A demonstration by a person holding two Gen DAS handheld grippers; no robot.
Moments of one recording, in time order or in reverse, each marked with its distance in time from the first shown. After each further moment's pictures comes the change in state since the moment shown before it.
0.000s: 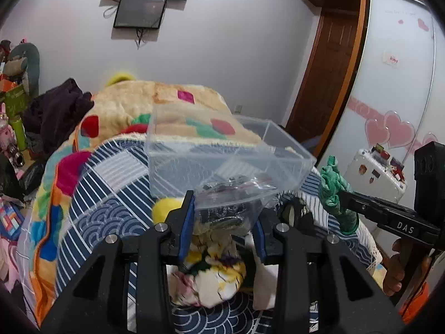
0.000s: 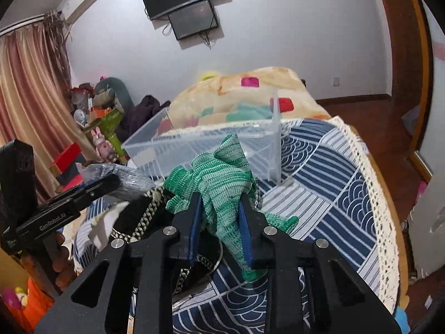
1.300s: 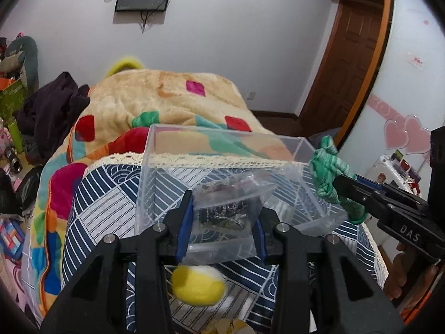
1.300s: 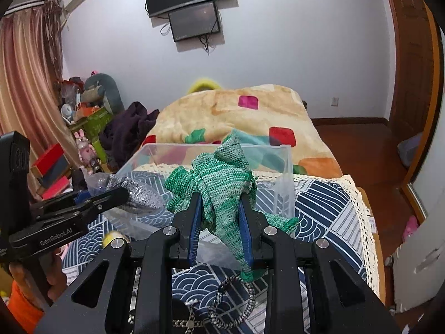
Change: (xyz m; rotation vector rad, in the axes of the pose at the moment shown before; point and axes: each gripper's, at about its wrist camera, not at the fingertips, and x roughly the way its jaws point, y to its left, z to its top) left arm 0.094 0.020 0.070 -0.039 0.131 0.055; right arm 0.064 0.014 0.074 -0.101 0.005 -0.082
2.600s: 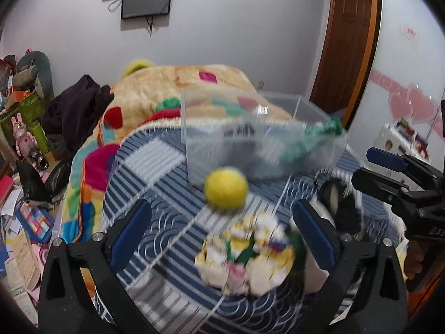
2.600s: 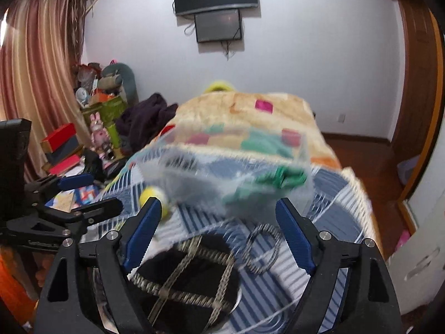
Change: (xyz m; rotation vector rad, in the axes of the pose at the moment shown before) left arm -0.074 0.004 -0.083 0.099 0.021 0.100; right arm -0.044 0.037 -0.043 -0.105 -0.023 0.026
